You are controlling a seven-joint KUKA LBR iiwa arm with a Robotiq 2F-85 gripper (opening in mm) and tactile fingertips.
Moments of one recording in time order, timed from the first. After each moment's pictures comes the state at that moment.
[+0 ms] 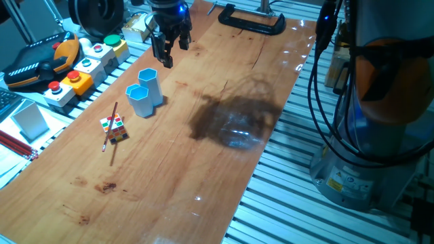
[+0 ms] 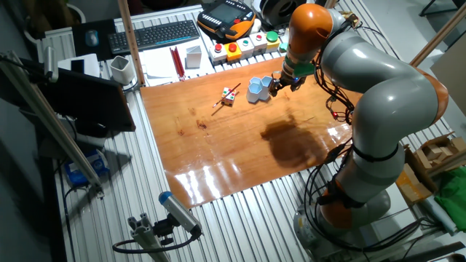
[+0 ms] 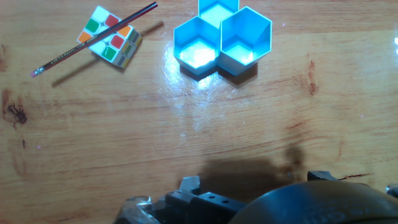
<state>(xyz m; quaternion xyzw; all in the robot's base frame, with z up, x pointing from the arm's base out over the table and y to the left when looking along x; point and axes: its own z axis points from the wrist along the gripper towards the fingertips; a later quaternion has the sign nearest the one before) 0.515 0.001 0.236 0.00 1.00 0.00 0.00</state>
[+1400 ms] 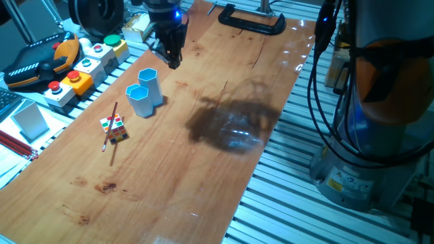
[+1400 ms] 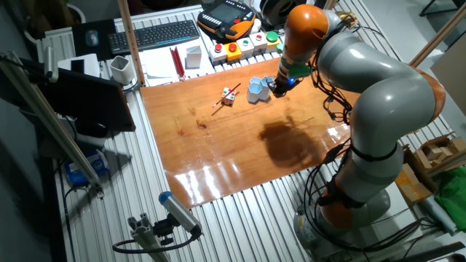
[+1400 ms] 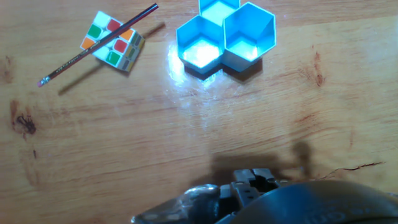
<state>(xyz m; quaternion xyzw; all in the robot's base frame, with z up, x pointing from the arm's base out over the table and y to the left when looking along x) 0.517 0.022 0.226 0.03 1.00 0.01 -0.01</state>
